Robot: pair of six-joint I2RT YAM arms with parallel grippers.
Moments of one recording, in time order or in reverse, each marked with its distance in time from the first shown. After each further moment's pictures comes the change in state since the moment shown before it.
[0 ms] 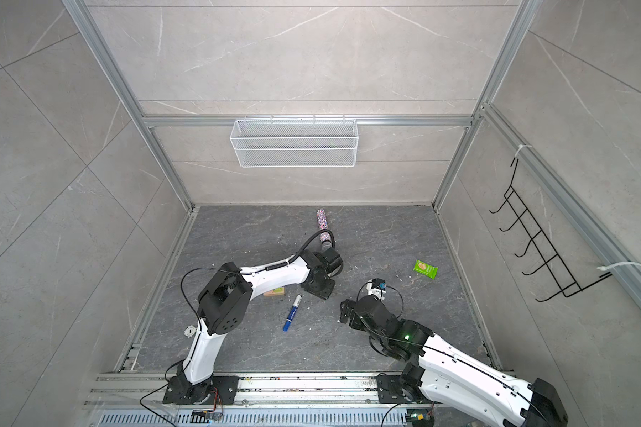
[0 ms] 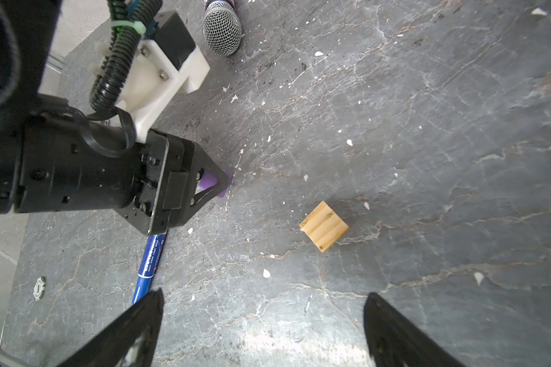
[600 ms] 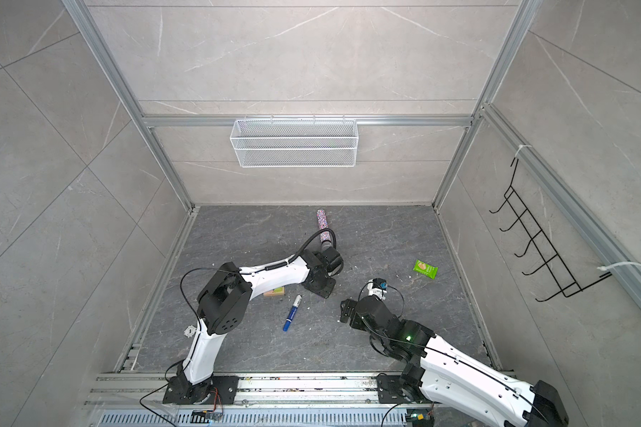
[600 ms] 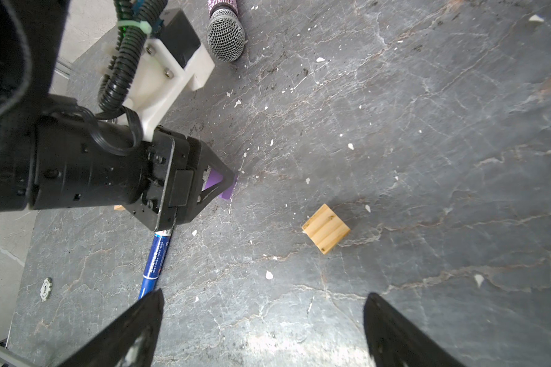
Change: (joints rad) left arm 0.000 -0.005 0.000 0.029 -0.018 0.037; right arm 0.000 -0.020 0.000 0.000 0.003 0.000
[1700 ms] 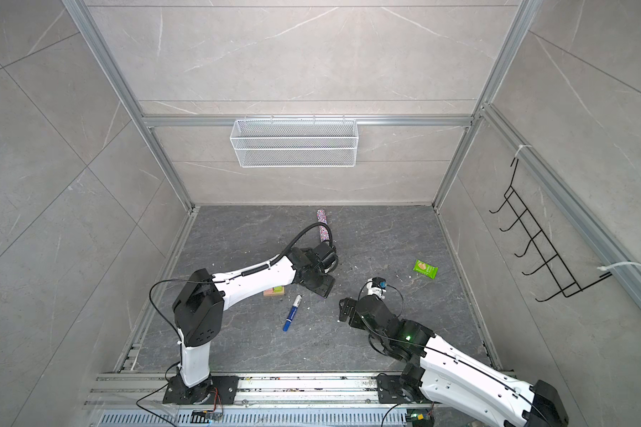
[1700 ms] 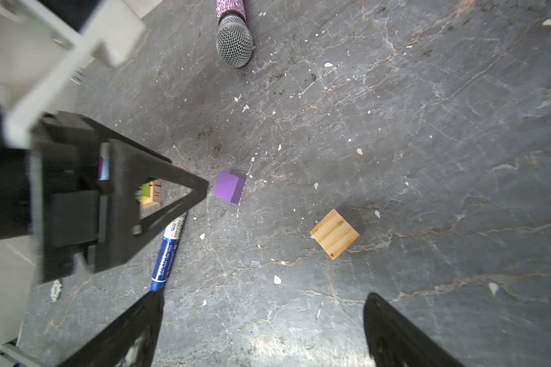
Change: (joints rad) left arm -0.015 -0.175 -0.068 0.000 0.013 0.042; right arm 0.000 -0.009 0.000 0.029 -0.002 0.000
